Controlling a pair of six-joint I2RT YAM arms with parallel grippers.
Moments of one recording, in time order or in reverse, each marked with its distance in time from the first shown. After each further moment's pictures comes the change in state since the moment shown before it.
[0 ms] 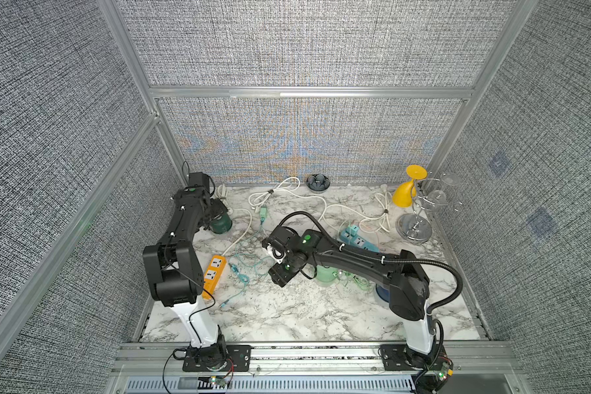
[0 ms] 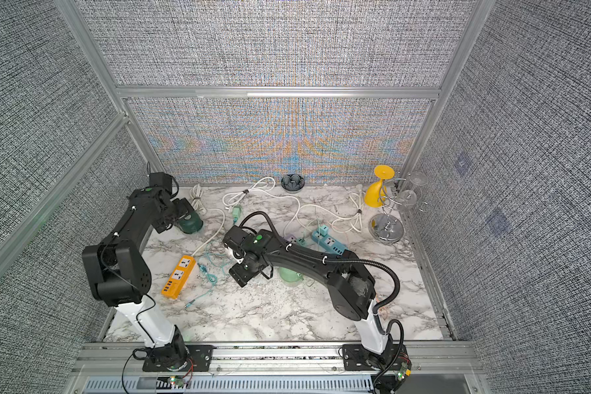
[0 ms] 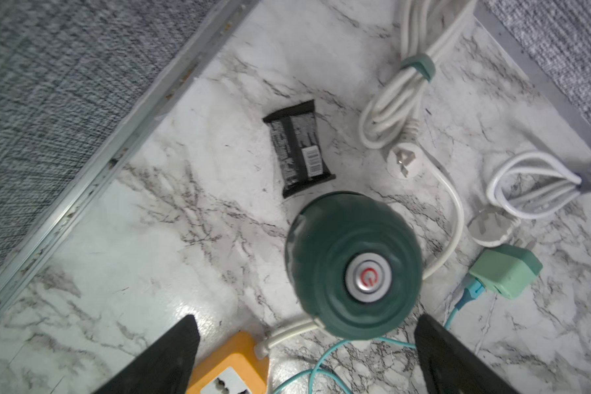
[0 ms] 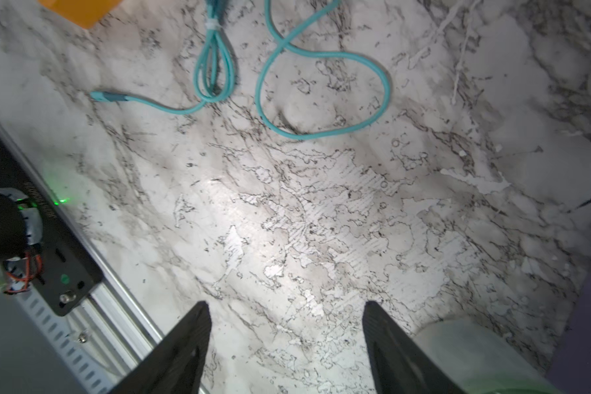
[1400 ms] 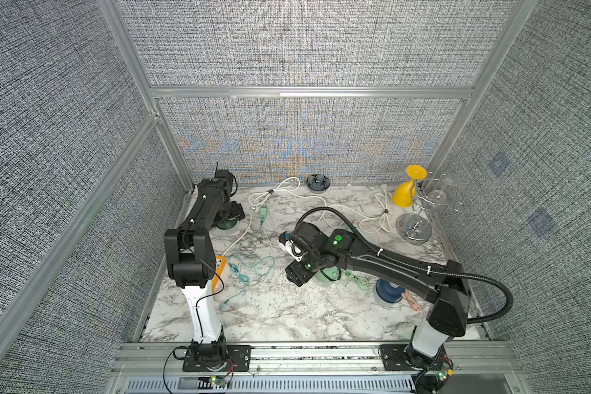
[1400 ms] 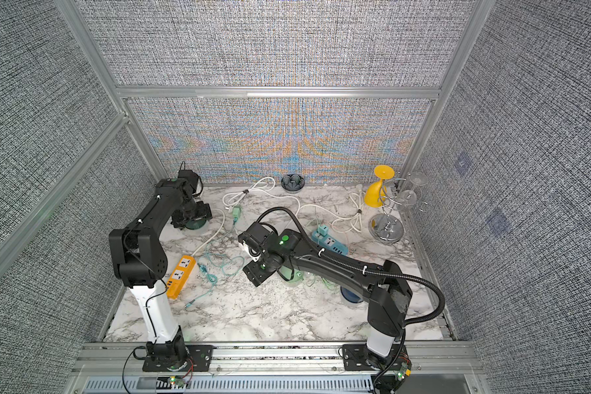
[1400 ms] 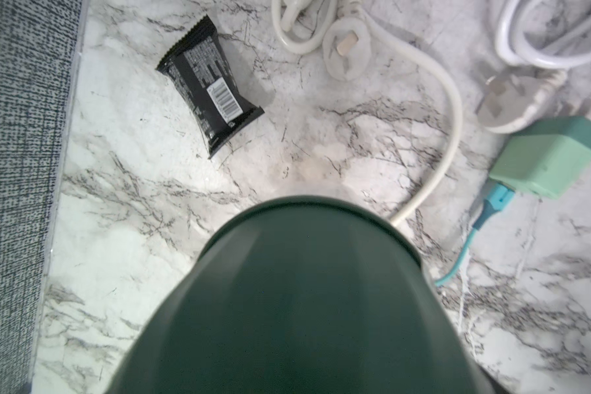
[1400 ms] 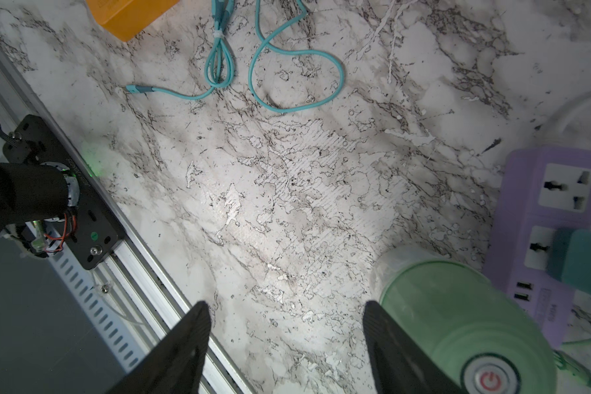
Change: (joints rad) left arm -0.150 0.111 0.146 -0.221 -0.032 0.147; right arm -0.027 -0.296 -0.220 0.011 0.029 0.006
